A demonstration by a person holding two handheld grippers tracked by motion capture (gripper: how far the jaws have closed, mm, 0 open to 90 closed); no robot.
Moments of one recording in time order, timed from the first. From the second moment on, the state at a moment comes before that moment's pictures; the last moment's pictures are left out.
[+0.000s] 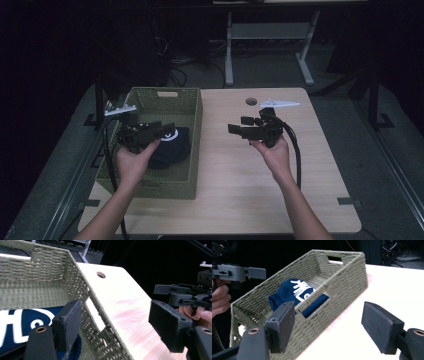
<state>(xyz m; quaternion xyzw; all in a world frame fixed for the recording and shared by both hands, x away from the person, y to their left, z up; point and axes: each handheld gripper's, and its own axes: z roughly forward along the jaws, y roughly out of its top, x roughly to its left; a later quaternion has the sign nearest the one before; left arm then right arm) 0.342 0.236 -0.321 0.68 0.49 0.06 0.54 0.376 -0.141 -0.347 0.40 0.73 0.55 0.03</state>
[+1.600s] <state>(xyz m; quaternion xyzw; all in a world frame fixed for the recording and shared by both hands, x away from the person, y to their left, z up) 0.345 0.126 -0.320 0.71 0.42 0.01 0.56 0.349 -0.247 -0.363 0.47 0.71 0.51 0.10</state>
